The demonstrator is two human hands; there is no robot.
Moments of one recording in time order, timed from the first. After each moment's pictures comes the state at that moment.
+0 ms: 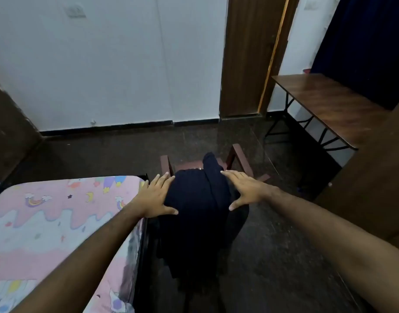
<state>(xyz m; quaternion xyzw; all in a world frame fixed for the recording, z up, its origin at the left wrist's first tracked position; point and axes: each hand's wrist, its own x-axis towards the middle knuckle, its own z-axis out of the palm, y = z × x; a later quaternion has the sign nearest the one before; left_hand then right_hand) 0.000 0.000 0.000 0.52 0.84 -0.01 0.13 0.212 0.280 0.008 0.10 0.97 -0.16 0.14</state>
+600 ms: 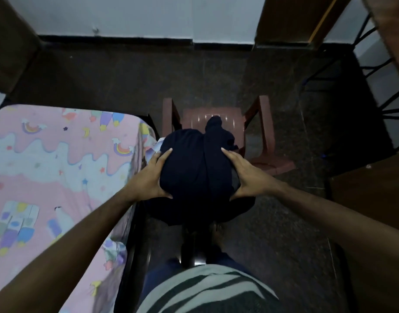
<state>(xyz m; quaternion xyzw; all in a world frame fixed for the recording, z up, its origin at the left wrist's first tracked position) -0.034 0.053 -0.108 0.43 0.84 0.20 0.25 0.153 0.359 -0.091 0.00 0.94 -0.32 0.14</state>
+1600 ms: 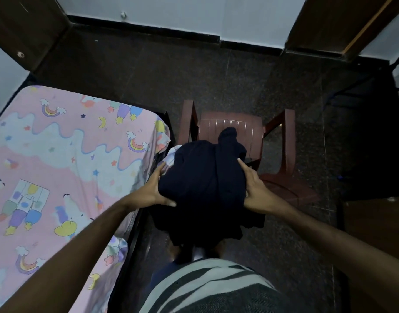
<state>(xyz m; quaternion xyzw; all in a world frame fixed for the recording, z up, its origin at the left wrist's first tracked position) -0.052 0.022 -0.123 0.16 0.76 0.41 0.47 0.112 0.346 -0.103 0.09 0.89 -0.42 0.18</state>
